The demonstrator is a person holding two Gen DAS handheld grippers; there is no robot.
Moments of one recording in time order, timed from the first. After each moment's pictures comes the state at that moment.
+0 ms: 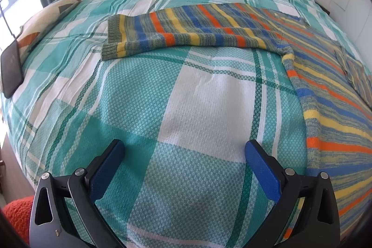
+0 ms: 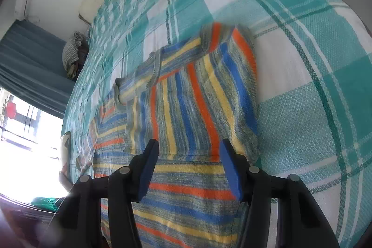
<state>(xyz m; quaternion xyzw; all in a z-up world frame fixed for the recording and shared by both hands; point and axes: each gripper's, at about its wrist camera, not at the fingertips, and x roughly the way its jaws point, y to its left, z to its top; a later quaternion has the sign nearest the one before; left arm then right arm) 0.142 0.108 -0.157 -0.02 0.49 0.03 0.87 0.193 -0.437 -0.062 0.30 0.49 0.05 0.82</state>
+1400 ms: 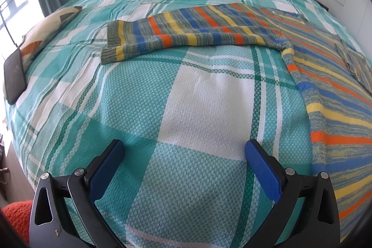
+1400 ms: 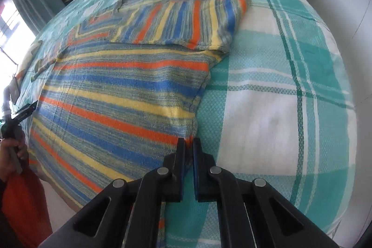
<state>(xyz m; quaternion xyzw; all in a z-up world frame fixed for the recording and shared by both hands) 0.136 0.102 -0.161 0.01 0.47 0.04 0.88 0.095 -0.378 -0.096 0.02 0.57 0.03 0.82</state>
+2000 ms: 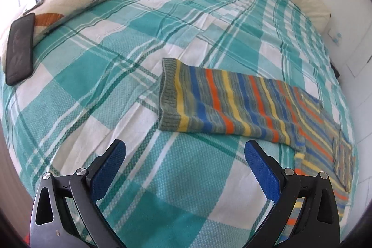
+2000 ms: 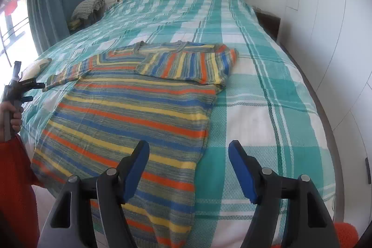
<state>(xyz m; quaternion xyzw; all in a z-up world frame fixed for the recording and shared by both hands) 0.207 0.212 -0.114 -0.19 0.46 0.08 0.87 0.000 -0.346 -0.033 0.00 0.40 0.00 0.91</state>
